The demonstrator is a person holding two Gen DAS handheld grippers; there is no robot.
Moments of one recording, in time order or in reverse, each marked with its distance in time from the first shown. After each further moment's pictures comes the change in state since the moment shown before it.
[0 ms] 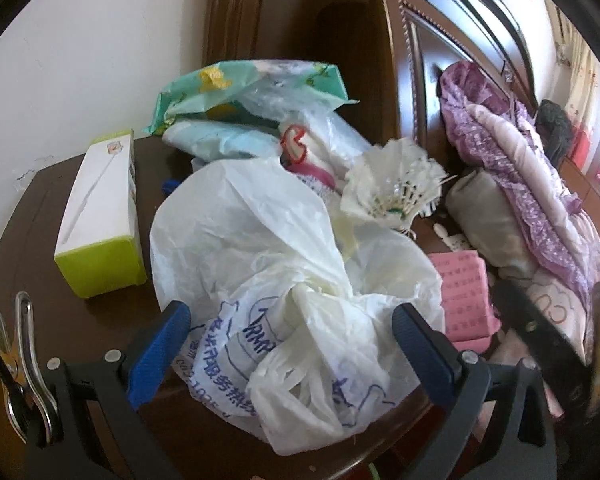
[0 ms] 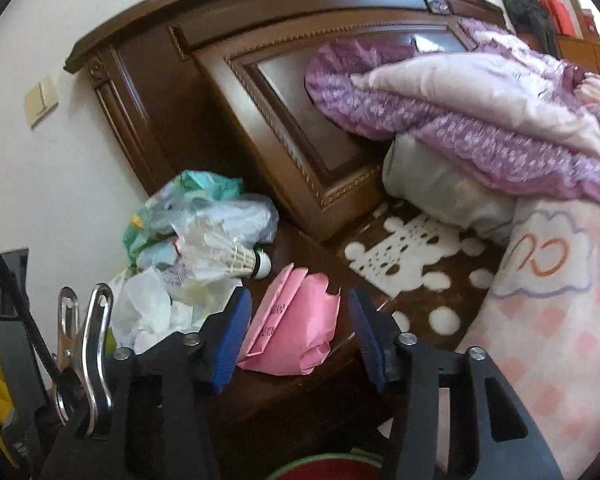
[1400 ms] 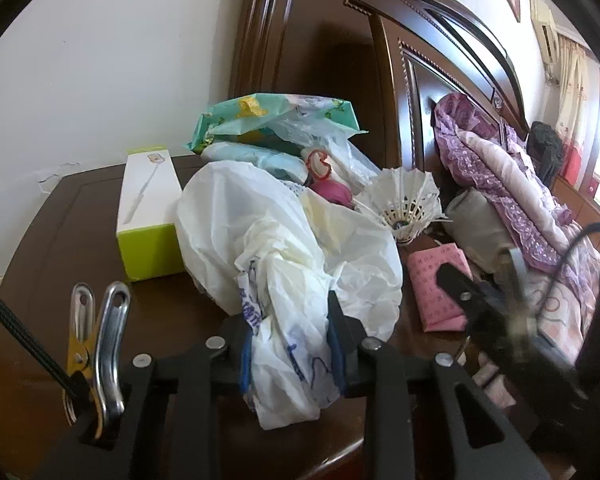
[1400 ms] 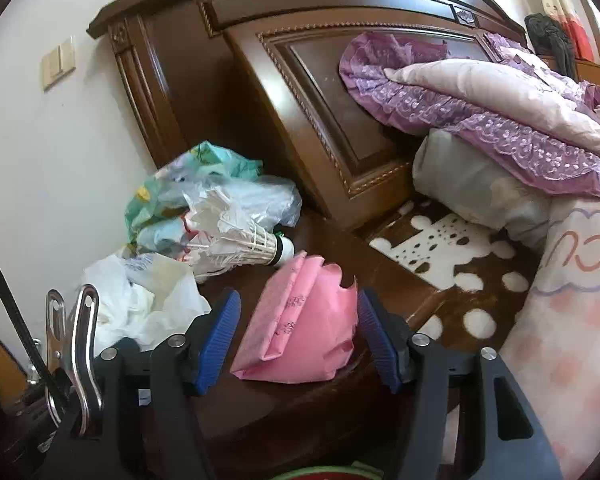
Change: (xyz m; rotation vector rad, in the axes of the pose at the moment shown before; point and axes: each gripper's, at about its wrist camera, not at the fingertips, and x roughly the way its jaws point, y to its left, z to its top) left arm -0.039 0.029 -0.026 -0.003 -0.149 -0.022; right arm 0.023 0.028 -0.016 -0.093 -0.037 -0.013
